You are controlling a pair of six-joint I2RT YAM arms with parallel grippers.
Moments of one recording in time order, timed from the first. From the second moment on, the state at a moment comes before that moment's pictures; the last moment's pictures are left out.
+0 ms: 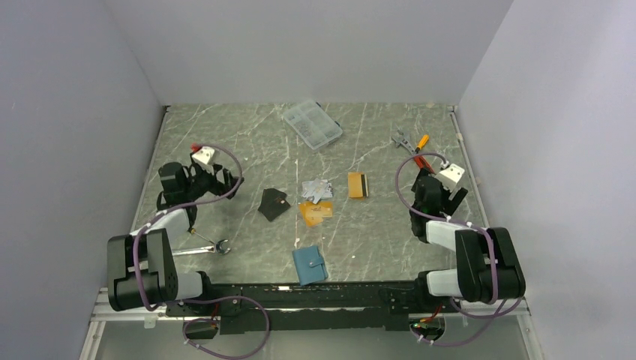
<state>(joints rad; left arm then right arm) 0.18 1.32 0.52 0.46 0.76 0.16 0.07 1.31 0.31 0.63 0.75 0.23</state>
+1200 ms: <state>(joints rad) 0.11 1.32 0.36 0.59 0.53 0.22 0.06 1.48 0.22 1.06 0.44 0.09</state>
